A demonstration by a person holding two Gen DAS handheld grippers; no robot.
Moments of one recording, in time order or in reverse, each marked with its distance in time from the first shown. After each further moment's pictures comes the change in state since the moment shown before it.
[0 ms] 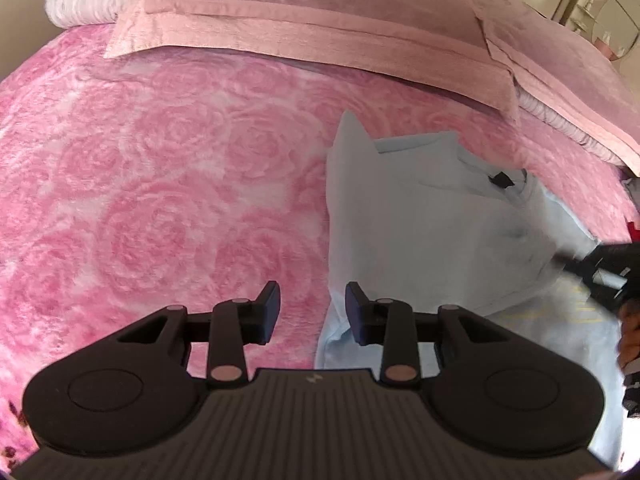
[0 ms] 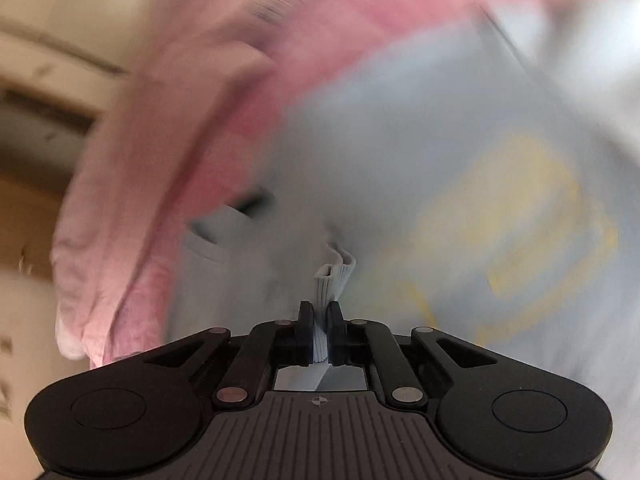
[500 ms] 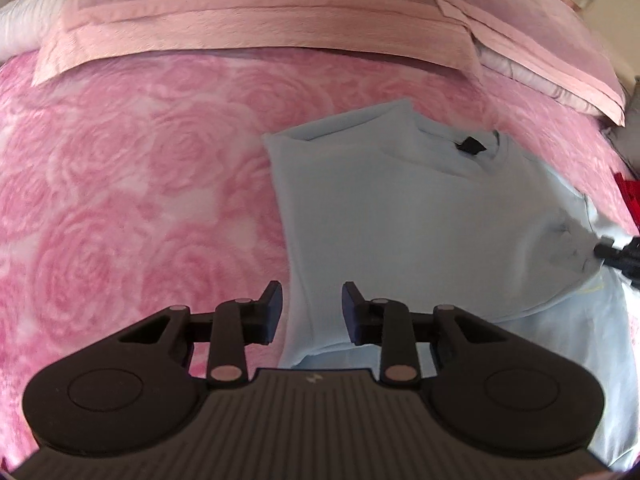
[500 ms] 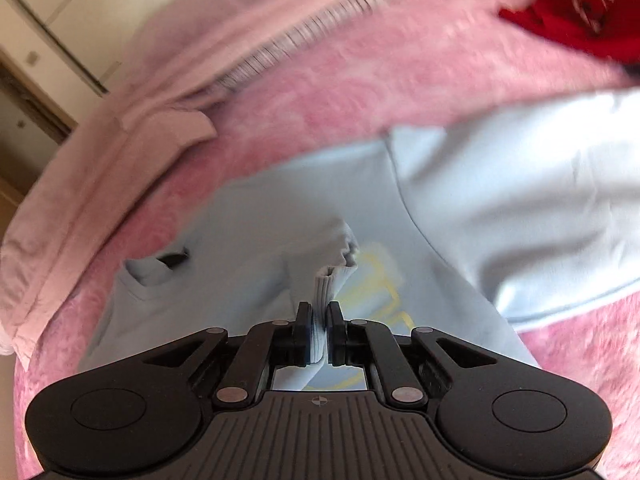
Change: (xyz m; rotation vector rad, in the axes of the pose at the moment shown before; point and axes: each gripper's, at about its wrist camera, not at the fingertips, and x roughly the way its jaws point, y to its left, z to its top) left arm 0.045 -0.044 0.010 0.148 0.050 -0.040; right arm -0.056 -0.053 0.004 -0.099 -0.129 -0.224
